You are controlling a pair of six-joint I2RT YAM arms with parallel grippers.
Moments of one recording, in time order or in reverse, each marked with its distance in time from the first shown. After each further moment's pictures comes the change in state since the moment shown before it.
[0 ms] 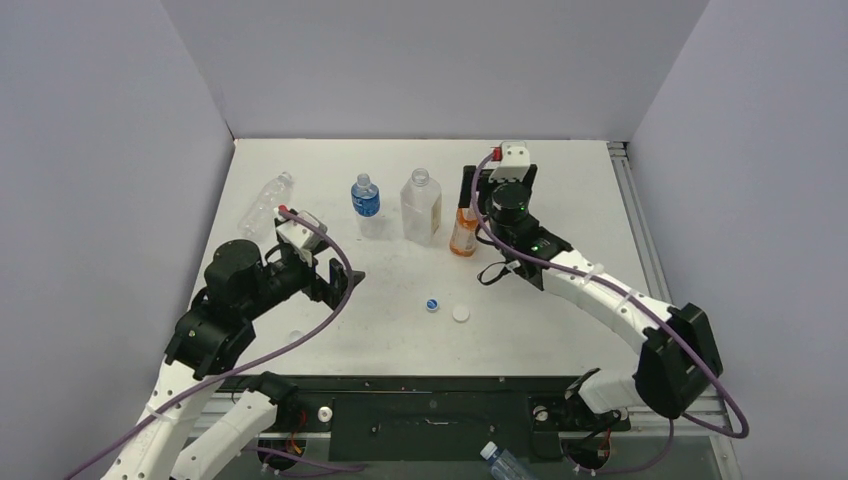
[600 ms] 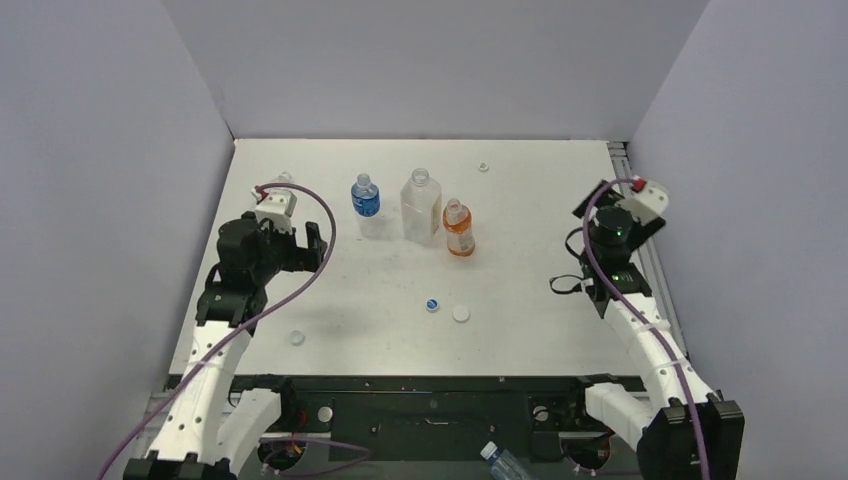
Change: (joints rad) left arm 0.331 0.129 -0.161 0.183 -0.121 -0.016; right arm -0.420 -0.362 -0.218 -0.140 0.078 0.172
